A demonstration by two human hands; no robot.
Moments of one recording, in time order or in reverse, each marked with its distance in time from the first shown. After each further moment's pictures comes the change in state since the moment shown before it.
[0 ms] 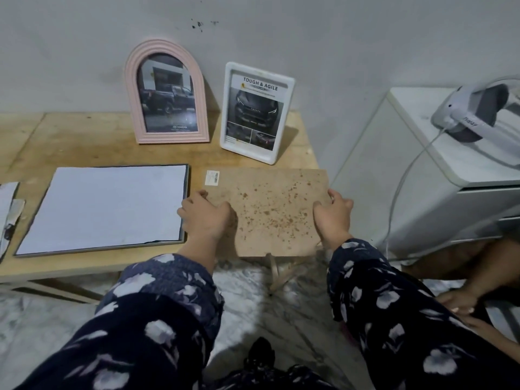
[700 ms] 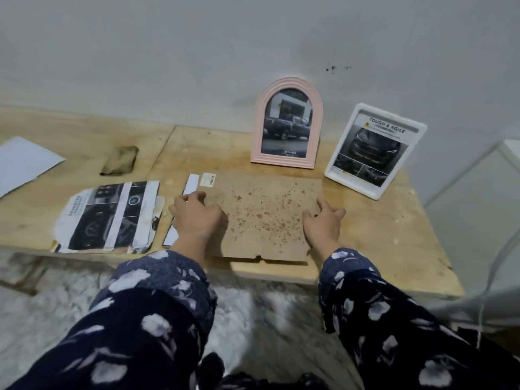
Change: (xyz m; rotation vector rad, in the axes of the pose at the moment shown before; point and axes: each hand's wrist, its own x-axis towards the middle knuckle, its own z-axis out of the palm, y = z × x) left_hand 0.096 -0.141 -0.205 -0.022 0.186 -0.048; right_hand -0.111 -0.151 0.186 -0.074 -0.149 -0.196
